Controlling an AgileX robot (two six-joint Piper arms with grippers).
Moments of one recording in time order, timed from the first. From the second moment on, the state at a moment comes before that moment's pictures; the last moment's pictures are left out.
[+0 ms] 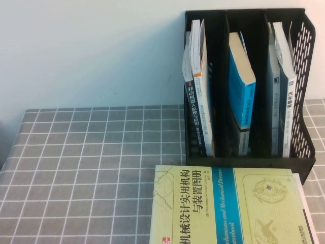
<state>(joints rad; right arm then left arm) 0.34 0.28 -0.27 0.22 0.66 -0.33 -0.07 -0.01 0.02 -0.10 0.33 -0.08</state>
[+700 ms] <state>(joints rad) 0.34 0.28 -0.27 0.22 0.66 -0.33 -0.06 -0.01 0.02 -0.09 0.34 -0.08</state>
